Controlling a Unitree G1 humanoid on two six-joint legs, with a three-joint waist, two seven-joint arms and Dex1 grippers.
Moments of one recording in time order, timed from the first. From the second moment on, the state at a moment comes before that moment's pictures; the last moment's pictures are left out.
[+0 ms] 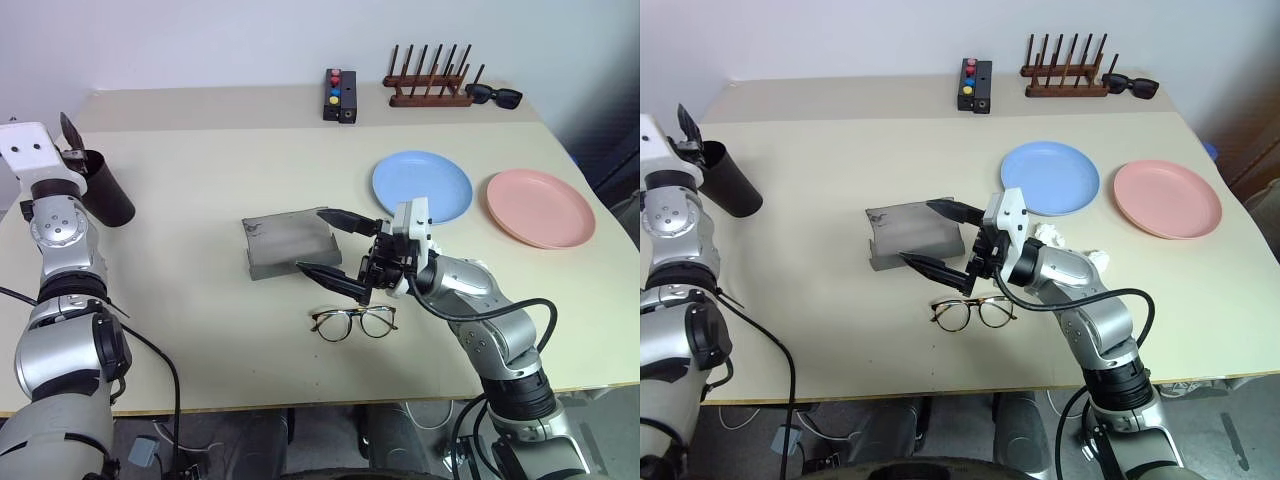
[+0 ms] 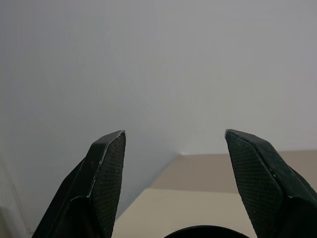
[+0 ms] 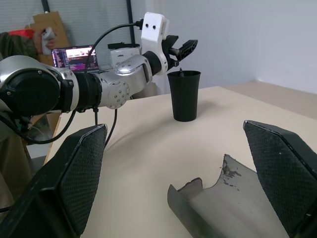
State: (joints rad) left arm -0.90 0.67 0.36 1.17 -0.06 -0.60 0.03; right arm -0.34 -0.33 0.14 -0.37 0.55 0.40 0.82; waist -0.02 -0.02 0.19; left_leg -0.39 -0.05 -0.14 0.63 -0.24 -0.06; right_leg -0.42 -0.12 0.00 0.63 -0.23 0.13
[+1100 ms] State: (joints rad) left arm 0.19 0.77 0.44 -0.23 -0.50 0.31 -0.80; right arm -0.07 -0.86 -0.33 -0.15 0.49 0.36 1.01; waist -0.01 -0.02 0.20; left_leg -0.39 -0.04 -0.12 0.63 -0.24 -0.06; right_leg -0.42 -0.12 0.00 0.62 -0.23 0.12
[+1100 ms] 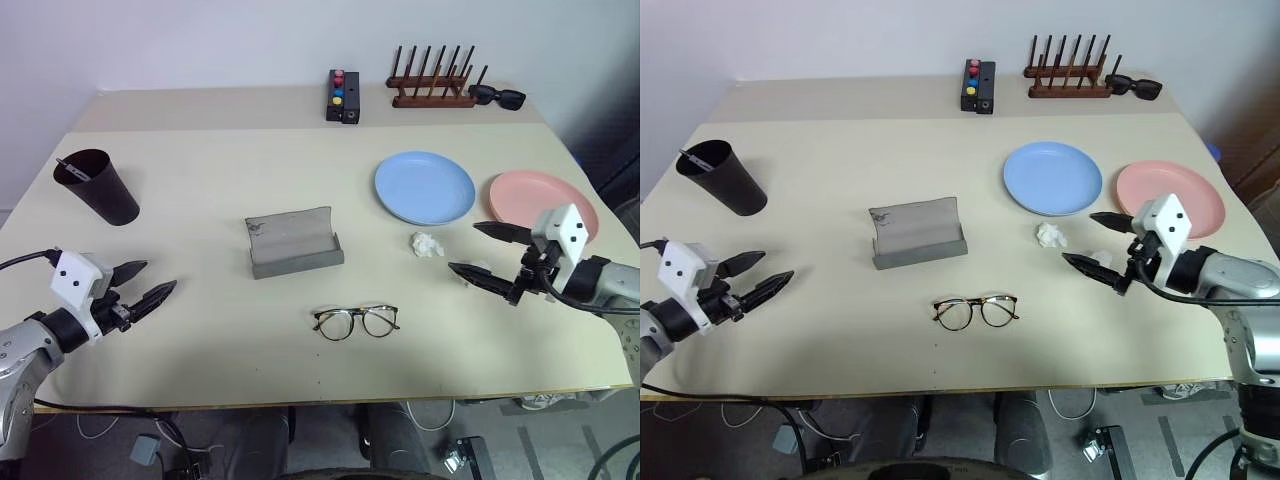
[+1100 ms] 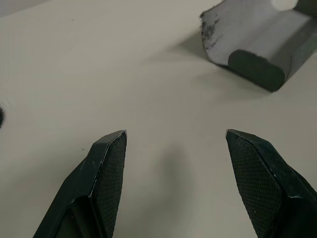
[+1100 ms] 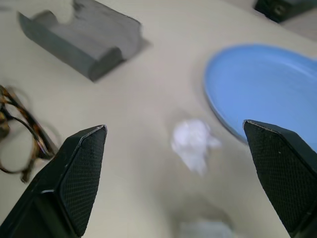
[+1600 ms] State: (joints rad) left arm -0.52 0.75 -0.16 0.08 -0.25 0.30 -1.06; right arm 0.10 -0.76 -0.35 -0.50 0.53 0.45 0.83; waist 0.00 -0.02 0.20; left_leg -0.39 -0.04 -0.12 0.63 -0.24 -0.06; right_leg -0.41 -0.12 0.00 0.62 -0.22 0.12
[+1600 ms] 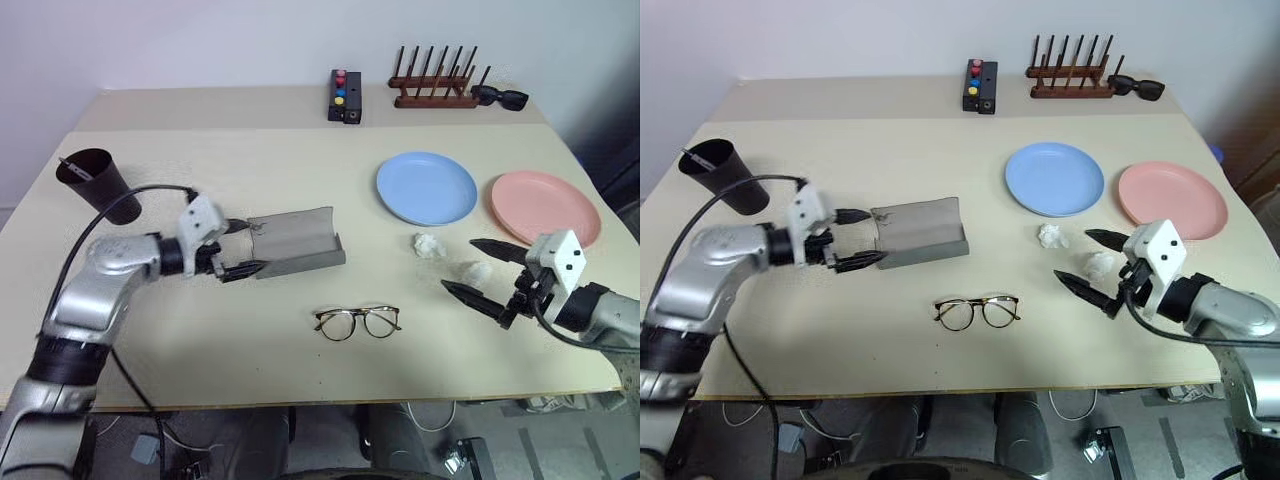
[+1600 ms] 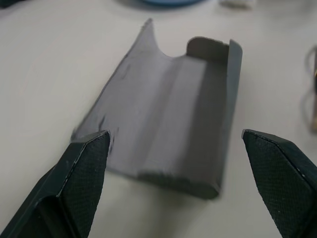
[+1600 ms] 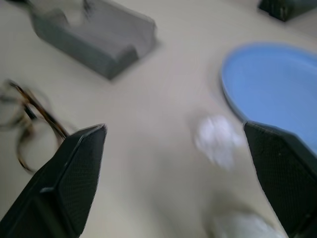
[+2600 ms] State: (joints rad) left arm -0.39 0.79 -0.27 -0.09 -0.13 0.29 -1.23; right arm 0.10 -0.66 -0.15 -0.67 0.54 0.49 0.70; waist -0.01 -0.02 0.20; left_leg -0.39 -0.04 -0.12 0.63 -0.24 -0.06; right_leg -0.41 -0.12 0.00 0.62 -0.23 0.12
